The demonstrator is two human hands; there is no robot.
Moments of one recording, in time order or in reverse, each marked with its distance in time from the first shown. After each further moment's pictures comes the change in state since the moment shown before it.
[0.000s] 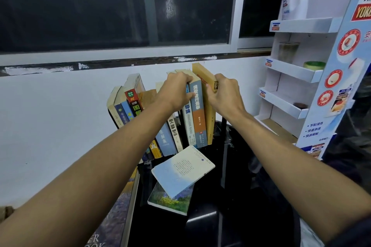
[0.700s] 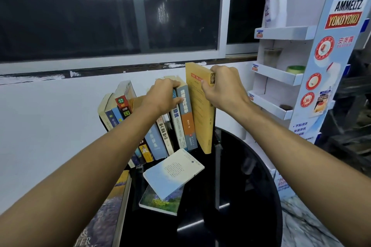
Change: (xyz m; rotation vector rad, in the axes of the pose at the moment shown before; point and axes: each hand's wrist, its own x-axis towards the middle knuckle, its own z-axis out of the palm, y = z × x) left_hand -0.002 0.002 -0.007 0.038 -0.050 -0.040; right_hand -0.002 -0.033 -0.075 -0.093 -0.023 -0.042
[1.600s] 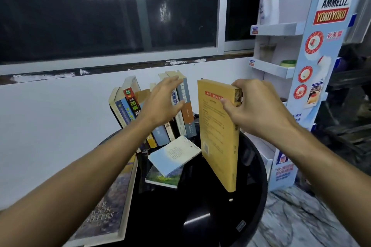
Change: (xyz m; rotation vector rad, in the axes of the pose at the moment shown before) left_hand -0.084 0.028 -0.015 -0.051 0.116 0.108; right_hand -0.113 -0.025 -0.111 -0.063 -0.145 0.058
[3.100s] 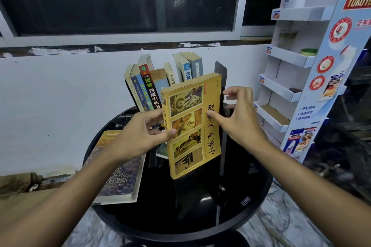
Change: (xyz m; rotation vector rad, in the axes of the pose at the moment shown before) left_hand -0.146 -0.014 -0.032 -0.813 -0.212 -0.233; right_hand -0.030 0.018 0.104 0.451 -0.034 0.040
